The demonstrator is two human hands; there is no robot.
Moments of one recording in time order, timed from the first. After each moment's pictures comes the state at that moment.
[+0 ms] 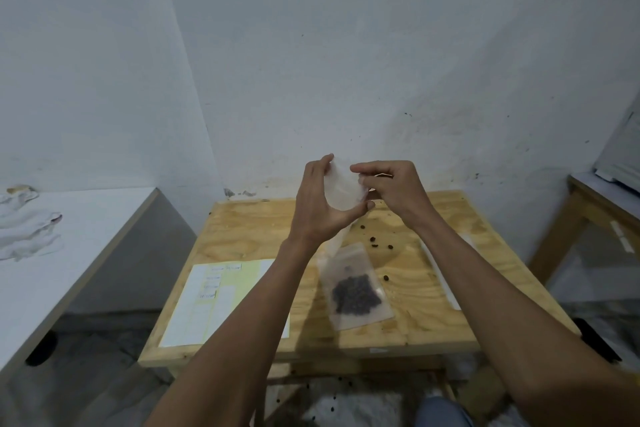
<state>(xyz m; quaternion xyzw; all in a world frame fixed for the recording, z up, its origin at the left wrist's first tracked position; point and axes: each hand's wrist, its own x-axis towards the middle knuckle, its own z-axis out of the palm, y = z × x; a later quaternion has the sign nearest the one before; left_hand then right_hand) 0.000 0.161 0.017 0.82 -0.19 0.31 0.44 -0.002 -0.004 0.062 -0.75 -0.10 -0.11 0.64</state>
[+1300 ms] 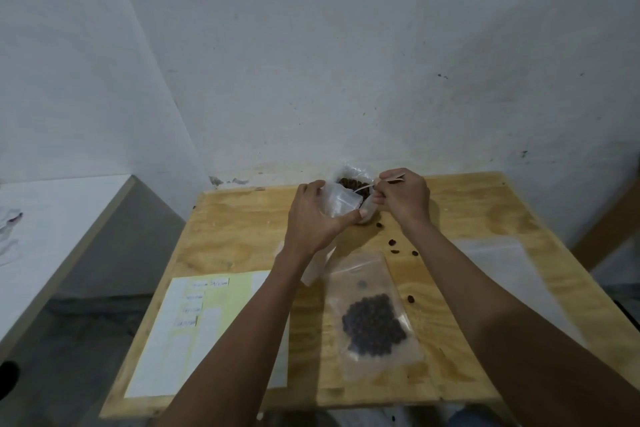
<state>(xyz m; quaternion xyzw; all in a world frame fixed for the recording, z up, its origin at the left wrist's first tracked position) 0.076 0.179 -0.058 0.90 -0.02 0.13 0.42 0.115 0.005 -0.051 -0.72 0.15 -0.13 0.66</state>
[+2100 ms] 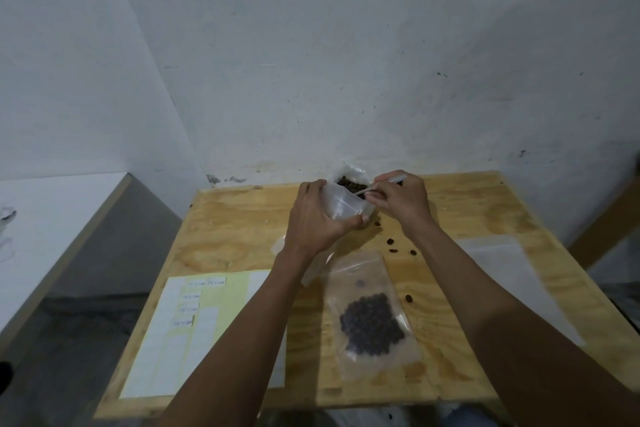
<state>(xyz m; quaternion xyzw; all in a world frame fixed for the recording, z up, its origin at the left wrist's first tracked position) 0.077 0.175 -0.061 0.91 -0.05 0.14 0.40 0.109 0.000 -0.050 -0.67 0.11 -0.07 0.73</state>
